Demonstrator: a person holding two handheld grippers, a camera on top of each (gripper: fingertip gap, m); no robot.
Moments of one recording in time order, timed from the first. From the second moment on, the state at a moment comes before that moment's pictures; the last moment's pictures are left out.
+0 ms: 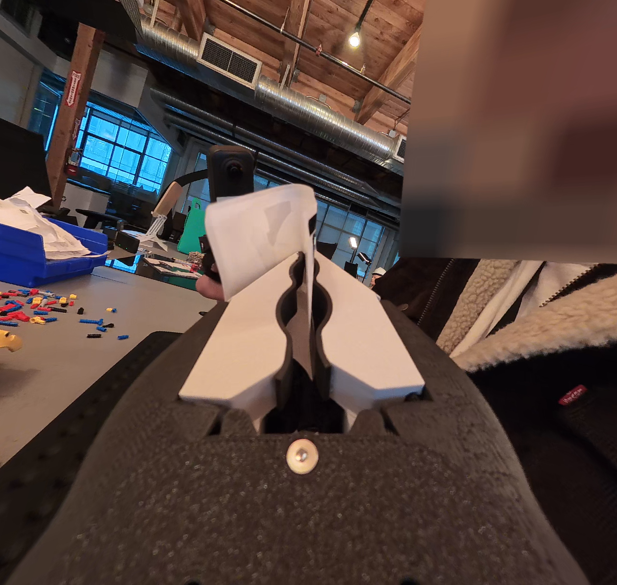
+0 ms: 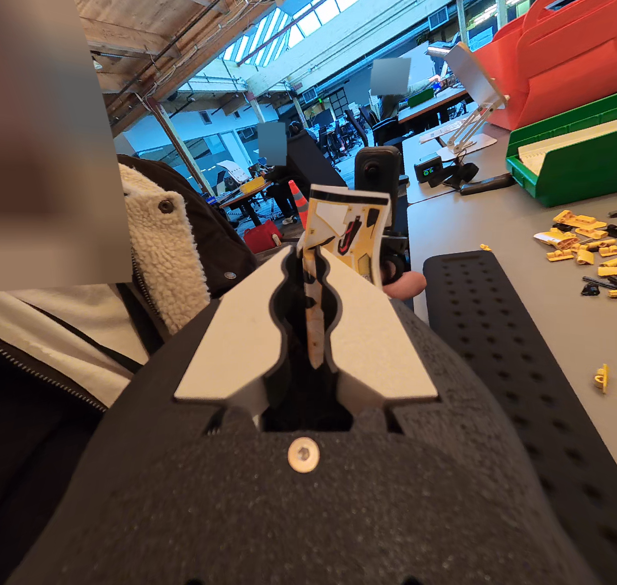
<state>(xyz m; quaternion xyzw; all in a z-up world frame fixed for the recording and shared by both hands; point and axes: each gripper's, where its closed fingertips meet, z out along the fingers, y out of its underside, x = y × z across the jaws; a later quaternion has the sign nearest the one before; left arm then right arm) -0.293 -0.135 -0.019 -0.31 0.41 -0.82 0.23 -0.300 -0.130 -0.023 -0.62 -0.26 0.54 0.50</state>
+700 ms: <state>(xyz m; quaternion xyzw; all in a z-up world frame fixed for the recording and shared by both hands) -0.299 -0.146 -0.016 -0.29 0.42 -0.84 0.20 -0.304 -0.140 -0.020 -0.60 -0.28 0.57 0.49</state>
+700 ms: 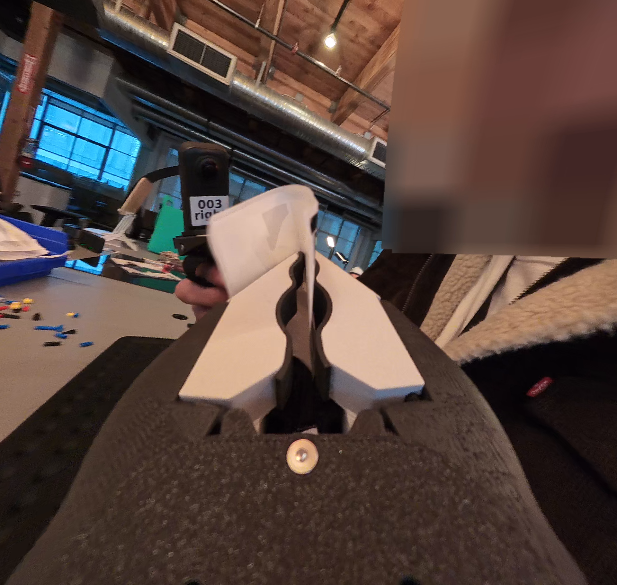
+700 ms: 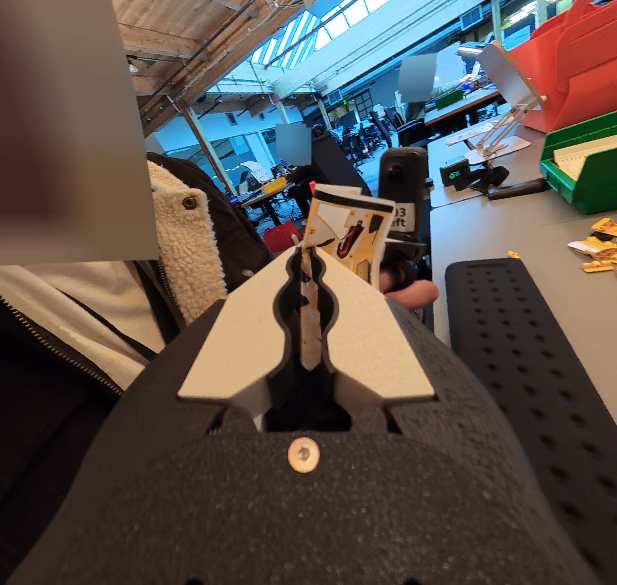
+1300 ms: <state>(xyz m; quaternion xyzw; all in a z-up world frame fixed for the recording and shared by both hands) -0.305 -0.153 -0.013 -0.27 0.43 -0.84 0.19 -0.305 -0.151 -0.014 -0.57 -0.29 0.60 0.48</state>
